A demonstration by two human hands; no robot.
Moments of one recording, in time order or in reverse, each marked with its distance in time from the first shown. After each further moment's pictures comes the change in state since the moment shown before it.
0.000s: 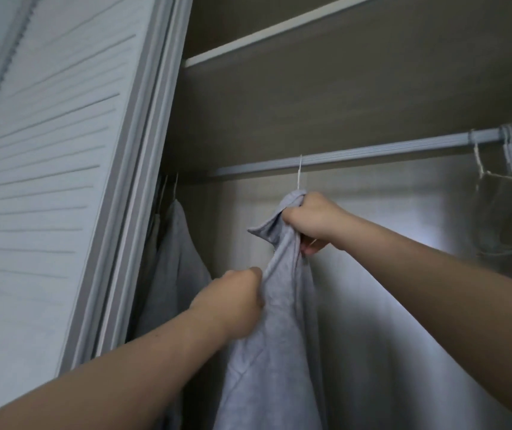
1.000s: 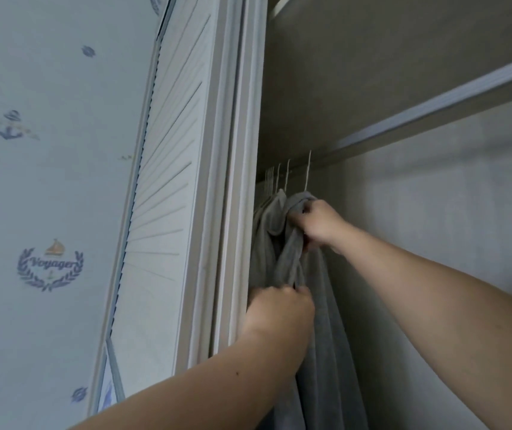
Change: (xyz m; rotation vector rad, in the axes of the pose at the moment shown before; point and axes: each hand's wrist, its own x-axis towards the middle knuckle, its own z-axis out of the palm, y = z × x) left_hand -0.009 -0.092 0.008 0.755 -0.151 -0.270; right_hand 0.154 -0.040 0.220 0.430 -0.209 -0.428
